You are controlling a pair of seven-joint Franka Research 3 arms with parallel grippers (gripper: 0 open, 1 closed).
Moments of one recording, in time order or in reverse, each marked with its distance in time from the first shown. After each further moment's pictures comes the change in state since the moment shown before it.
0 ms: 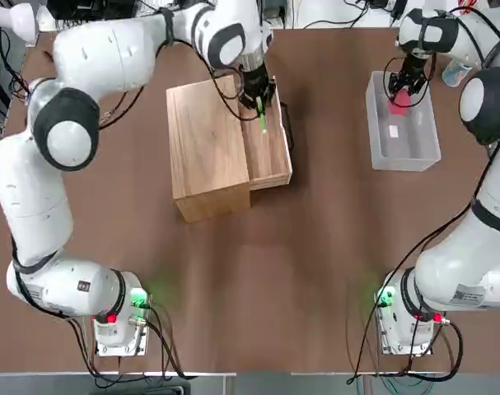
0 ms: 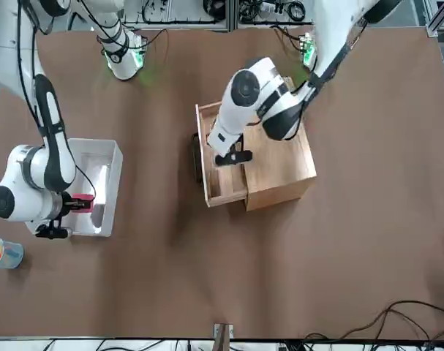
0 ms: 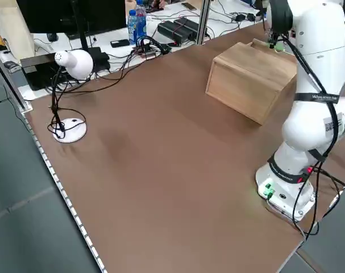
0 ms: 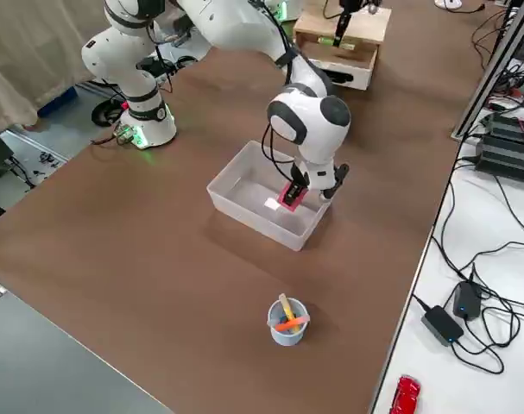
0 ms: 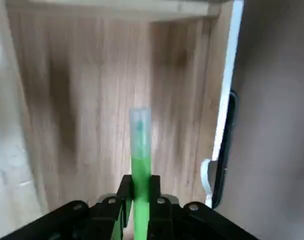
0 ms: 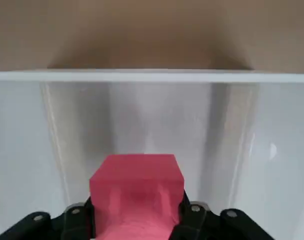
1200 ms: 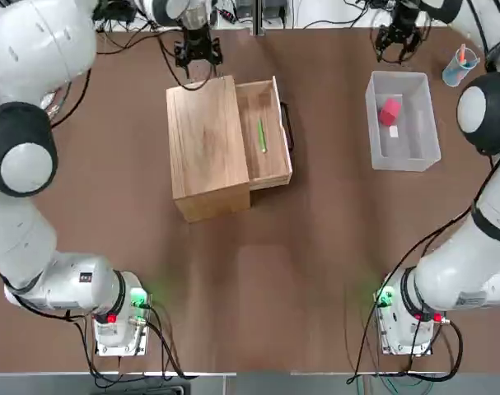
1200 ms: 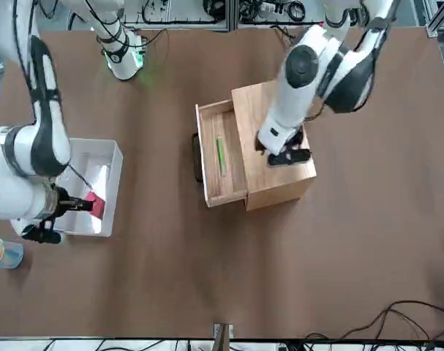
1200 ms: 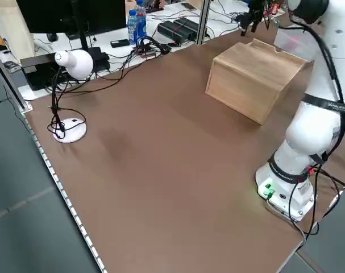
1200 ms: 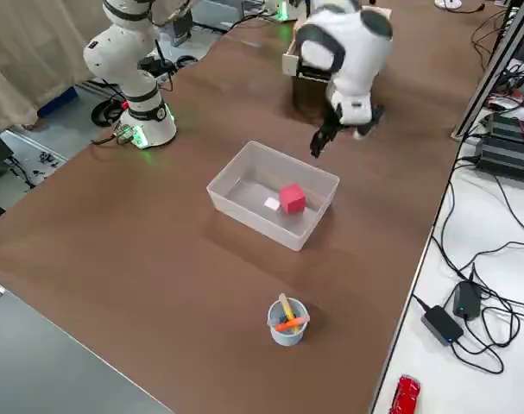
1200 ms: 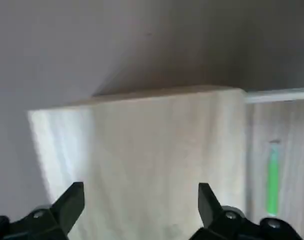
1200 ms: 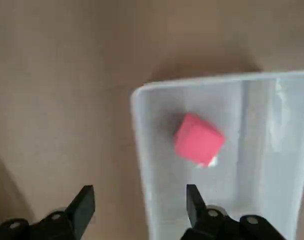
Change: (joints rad) left arm 0.188 -0.404 0.194 -0.170 -0.111 -0.219 0.444; right arm 0.174 -0.116 0.037 0.216 0.012 -0.300 0.354
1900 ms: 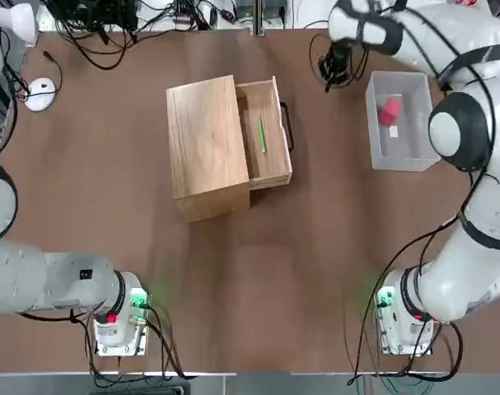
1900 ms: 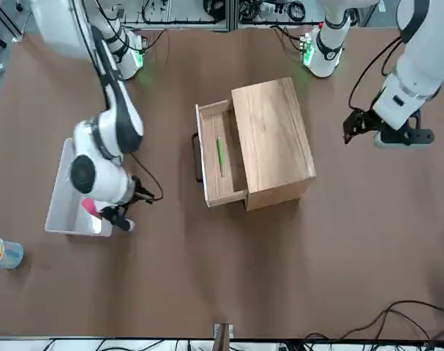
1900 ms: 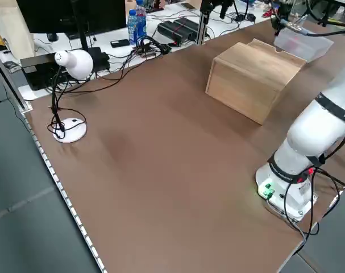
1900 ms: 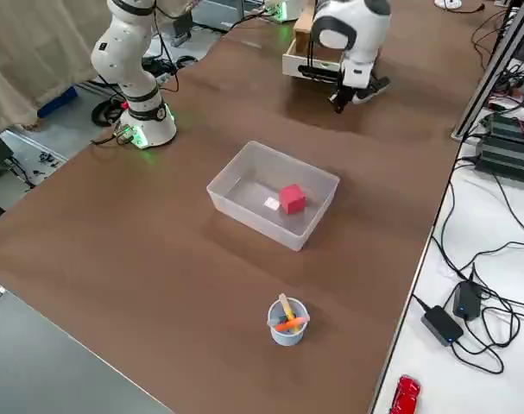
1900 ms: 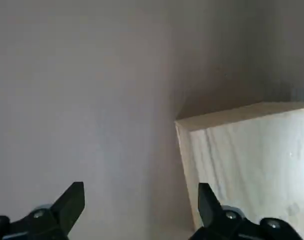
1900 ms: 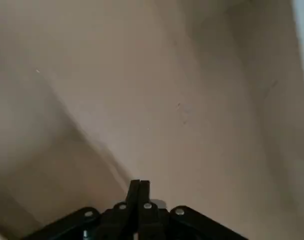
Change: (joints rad) left arm 0.072 -0.344 0.366 -0.173 -0.149 -0.002 0.564; right arm 0.275 0.035 0.001 -0.218 0.180 0.350 0.482
